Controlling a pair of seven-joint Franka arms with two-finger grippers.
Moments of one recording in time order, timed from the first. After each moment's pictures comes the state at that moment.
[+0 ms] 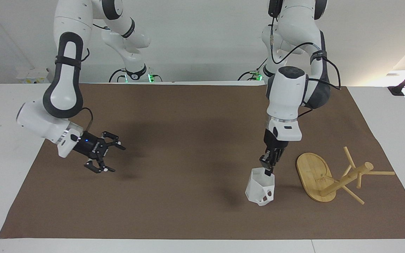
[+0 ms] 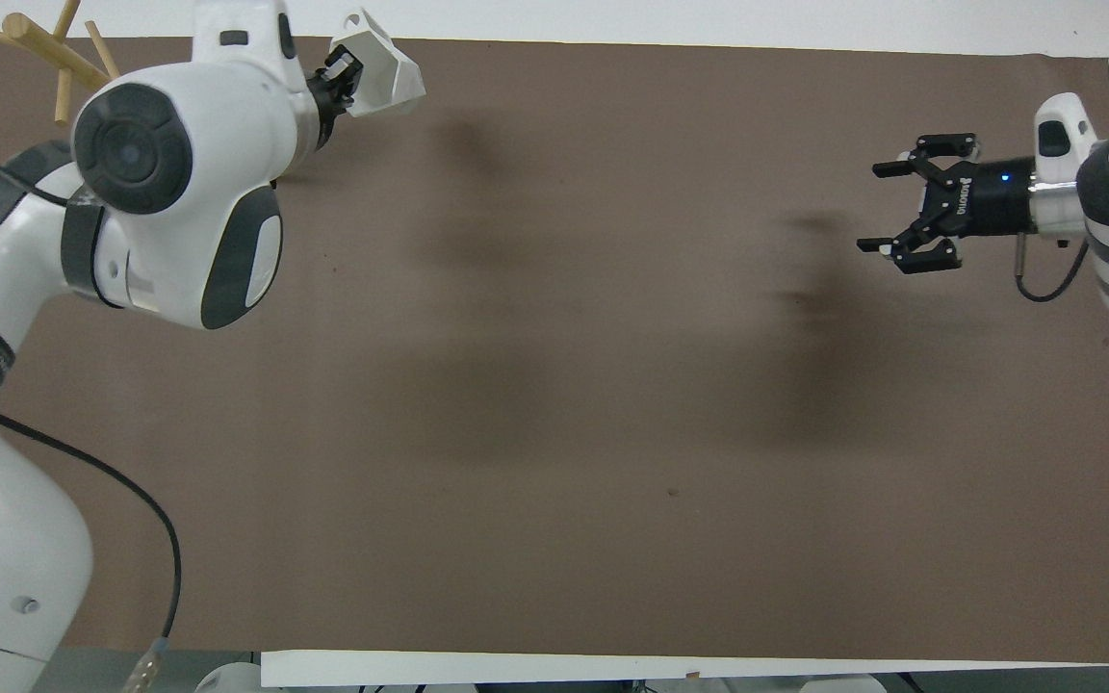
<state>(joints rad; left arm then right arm) -0.64 0.29 0.28 -1.83 0.02 2.73 -1.12 -0.15 0.31 -0.06 -1.80 0.74 2.00 -1.74</state>
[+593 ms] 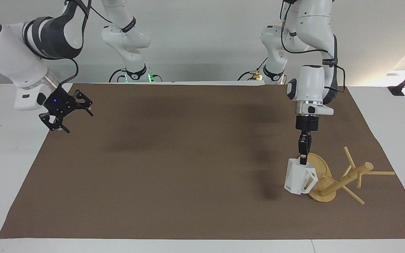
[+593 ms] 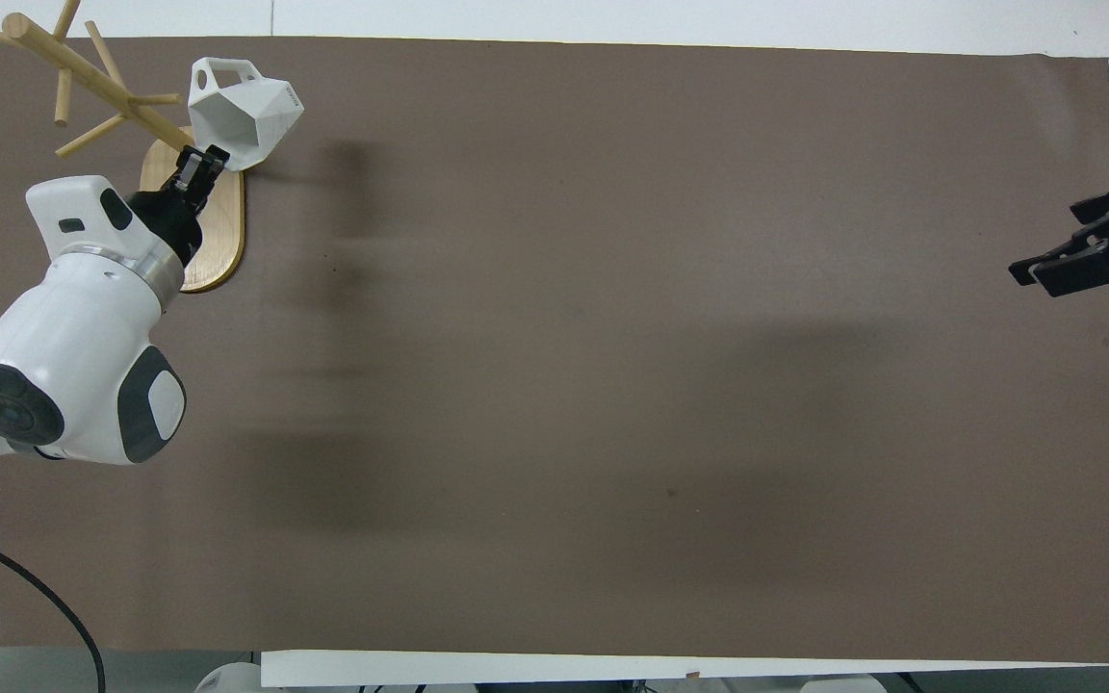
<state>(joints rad) -0.48 0.12 0.28 -2.33 0.02 3.36 -1.08 -0.13 0.05 -0.04 -1.65 0.14 1.64 -0.73</state>
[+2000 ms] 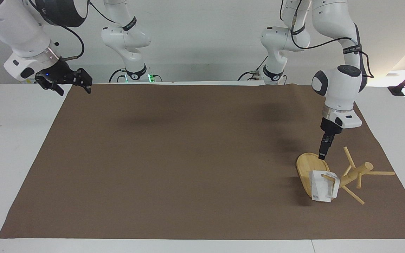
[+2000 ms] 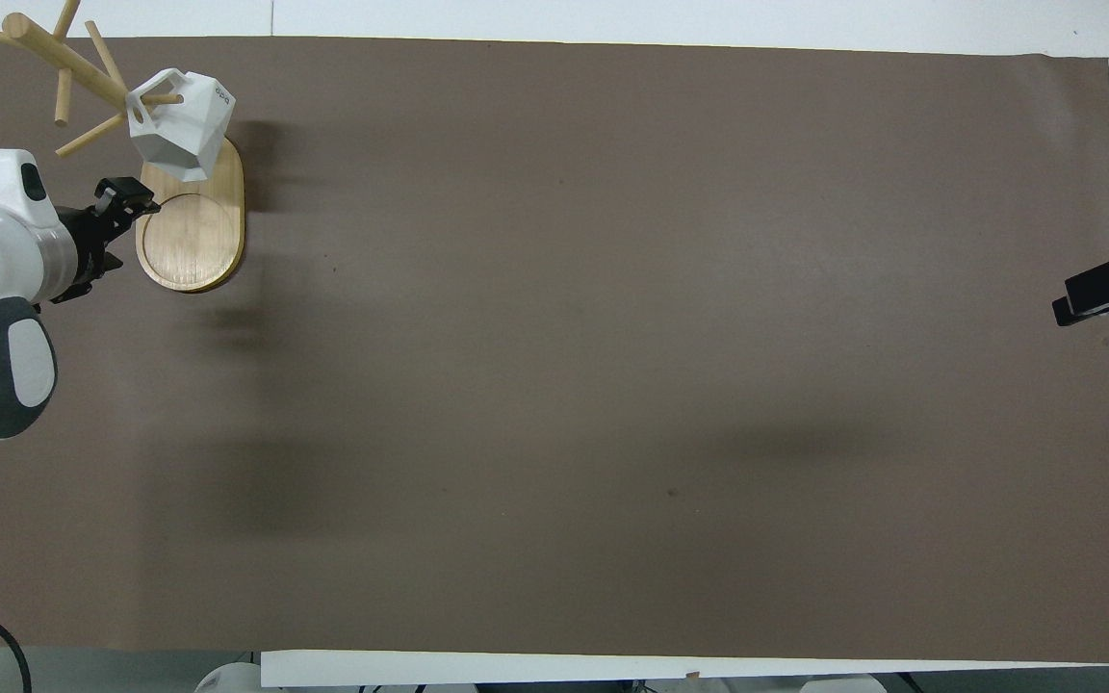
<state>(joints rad) -0.34 0.03 0.29 -2.20 0.02 2.54 -0.78 0.00 0.00 -0.11 -1.59 0.00 1.42 -0.18</state>
